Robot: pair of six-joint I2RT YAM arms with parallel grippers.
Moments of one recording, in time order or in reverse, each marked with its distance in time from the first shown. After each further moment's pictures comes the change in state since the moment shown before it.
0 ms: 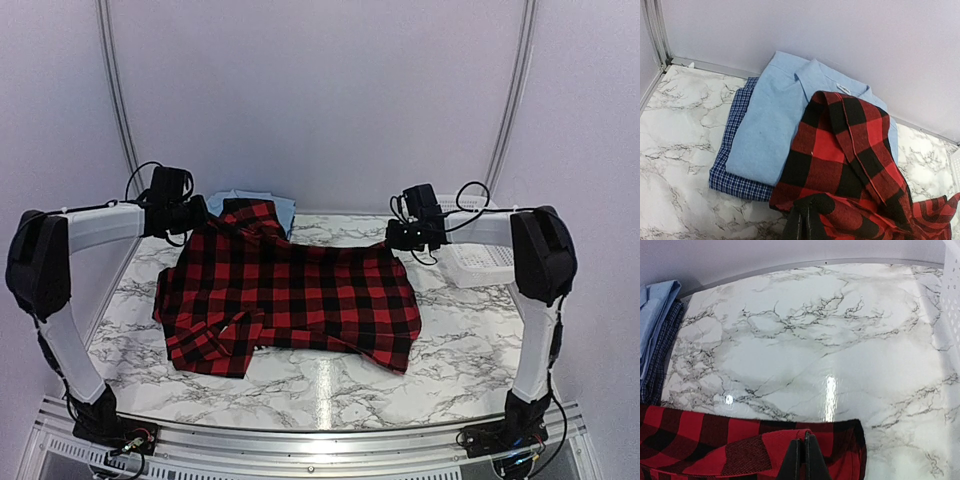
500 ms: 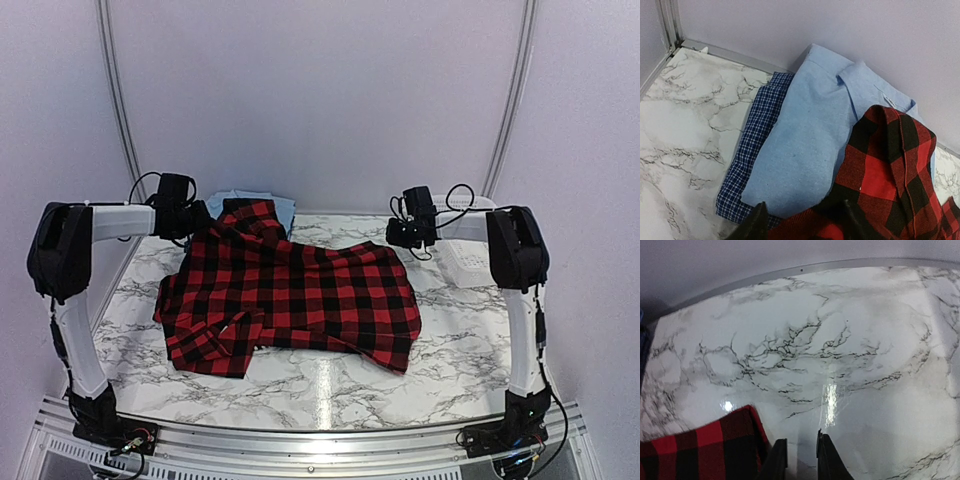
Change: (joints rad) left arm 0.059 0.211 0.112 0.044 -0.025 -0.047; right arm -0.090 0.286 0.268 0.019 -0.061 0.000
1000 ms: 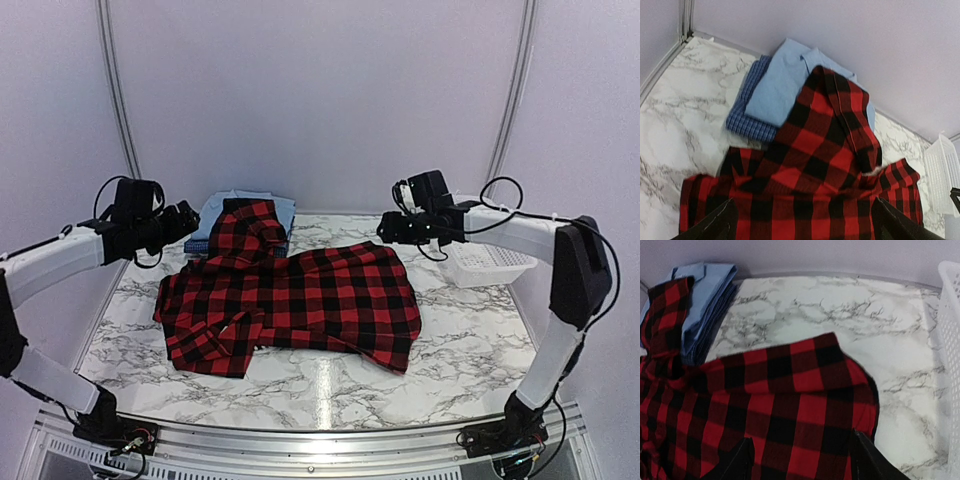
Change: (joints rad) left arm -0.059 -0.548 -0.353 -0.101 0.048 -0.084; right arm 0.151 -0.487 -0.309 -0.116 0.055 -0.063
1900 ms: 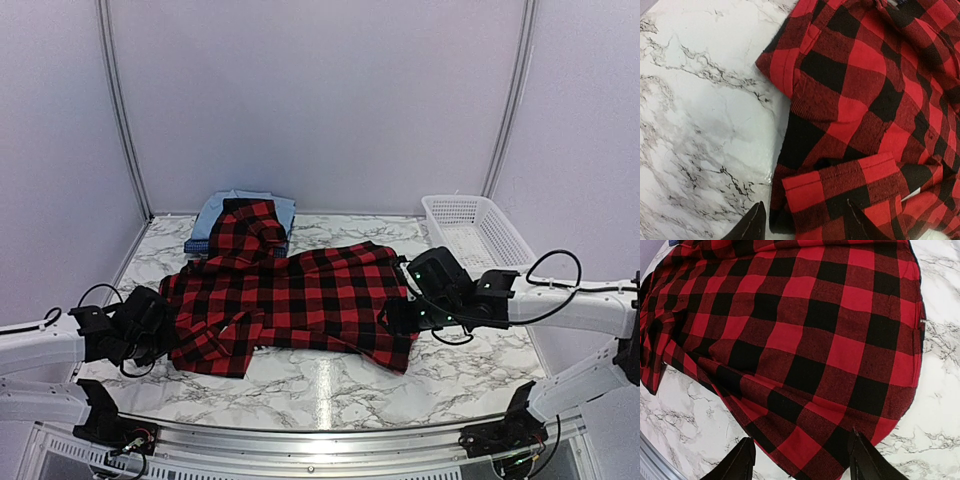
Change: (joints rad) left arm -0.414 -0.466 -0.617 -0.373 -0.317 -0.561; right arm 0.431 -0.549 -0.602 -0.132 0.130 0.234
